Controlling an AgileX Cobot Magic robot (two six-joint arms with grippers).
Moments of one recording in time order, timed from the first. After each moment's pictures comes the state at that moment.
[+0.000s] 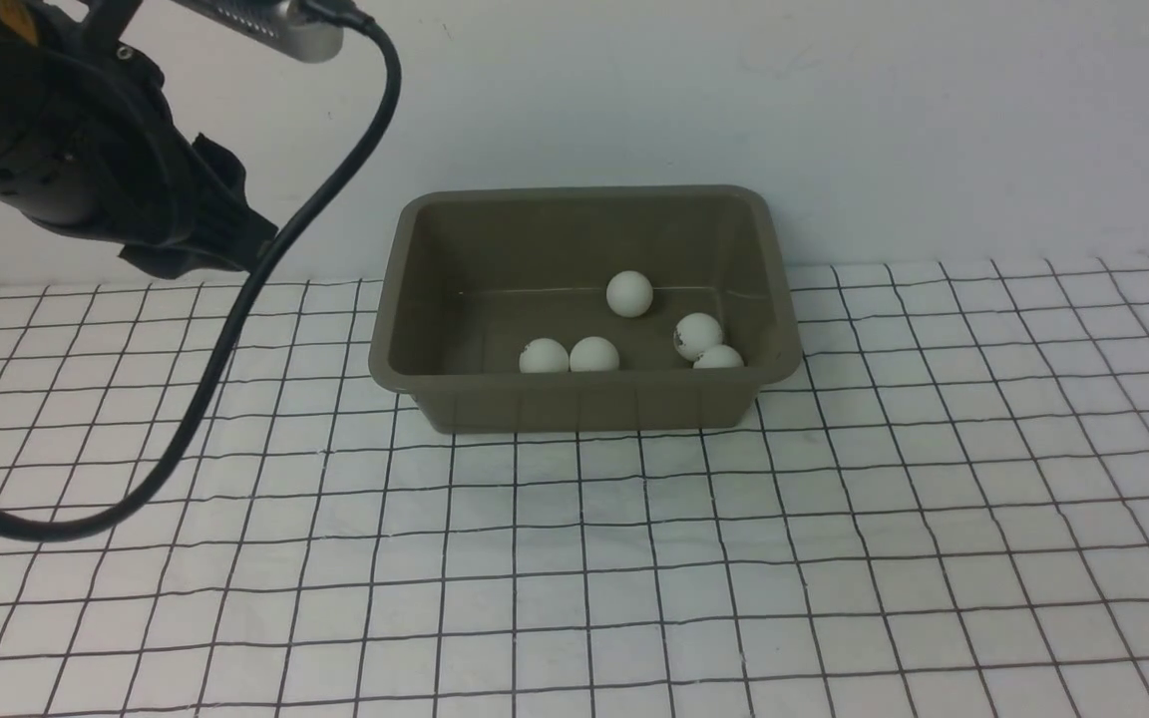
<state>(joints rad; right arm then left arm) 0.08 0.24 -0.36 0.35 0.62 -0.57 -0.28 1.36 -1.43 0.03 1.06 0.21</state>
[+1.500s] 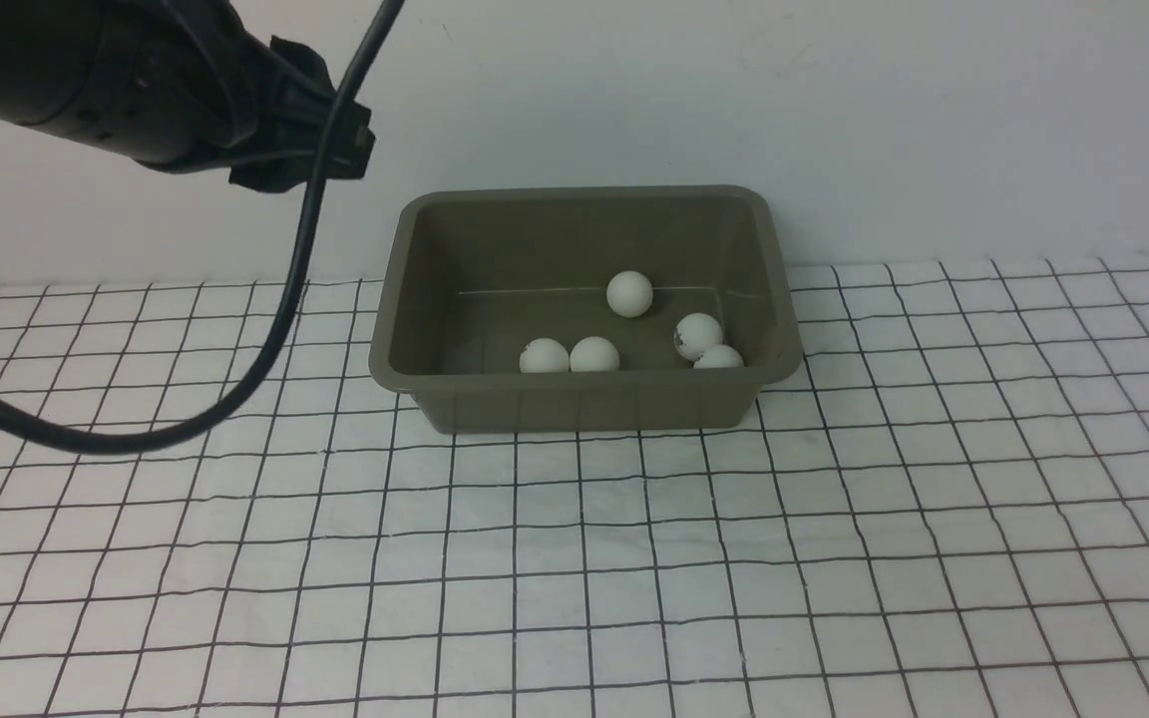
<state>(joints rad) 0.08 0.20 -0.33 0.34 0.71 -0.57 -0.28 1.34 -1.43 -0.21 0.84 0.20</state>
